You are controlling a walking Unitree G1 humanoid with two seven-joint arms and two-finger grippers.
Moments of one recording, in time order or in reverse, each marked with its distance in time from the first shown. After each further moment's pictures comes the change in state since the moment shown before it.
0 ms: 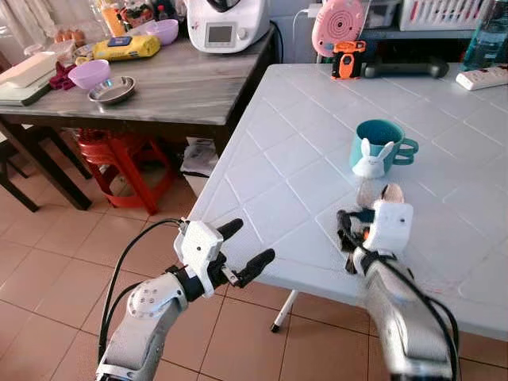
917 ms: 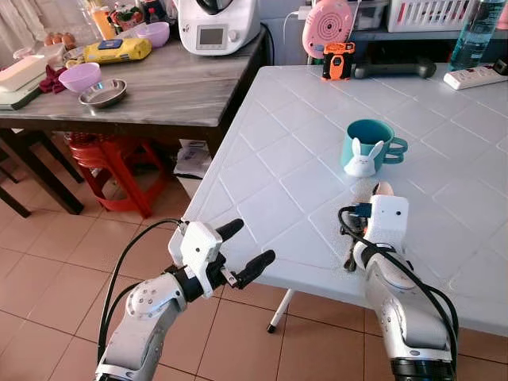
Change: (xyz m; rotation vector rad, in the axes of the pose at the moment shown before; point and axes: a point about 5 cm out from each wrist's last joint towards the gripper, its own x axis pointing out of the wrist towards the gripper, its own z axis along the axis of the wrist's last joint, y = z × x) left arm -0.001 -0.001 0.000 0.001 -0.012 -0.022; right arm 0.007 -0.002 0.000 -0.024 0.041 -0.010
